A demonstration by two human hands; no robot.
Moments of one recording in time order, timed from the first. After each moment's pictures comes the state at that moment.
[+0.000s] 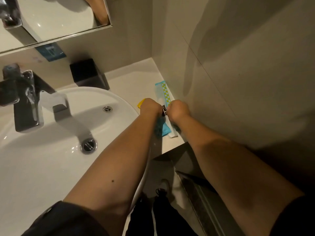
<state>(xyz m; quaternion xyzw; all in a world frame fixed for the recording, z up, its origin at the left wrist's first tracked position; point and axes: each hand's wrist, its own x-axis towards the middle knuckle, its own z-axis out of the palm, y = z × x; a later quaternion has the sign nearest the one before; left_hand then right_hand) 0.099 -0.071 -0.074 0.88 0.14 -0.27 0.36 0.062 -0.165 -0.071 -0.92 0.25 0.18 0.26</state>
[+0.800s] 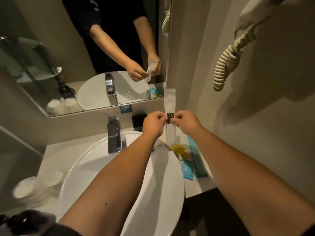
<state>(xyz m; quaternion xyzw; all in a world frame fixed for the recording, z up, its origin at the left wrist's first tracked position) 0.115 0.062 0.079 0.84 0.06 -0.03 0.53 0.112 -0.076 0.090 -0.91 0.05 0.03 0.41</state>
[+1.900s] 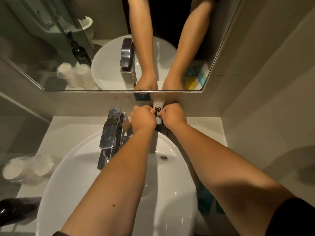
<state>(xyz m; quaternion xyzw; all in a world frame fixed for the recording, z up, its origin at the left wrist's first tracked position) 0.219 0.133 -0.027 0.90 0.33 0.02 0.29 0.259 0.043 -0.038 -0.94 0.02 0.13 0.31</state>
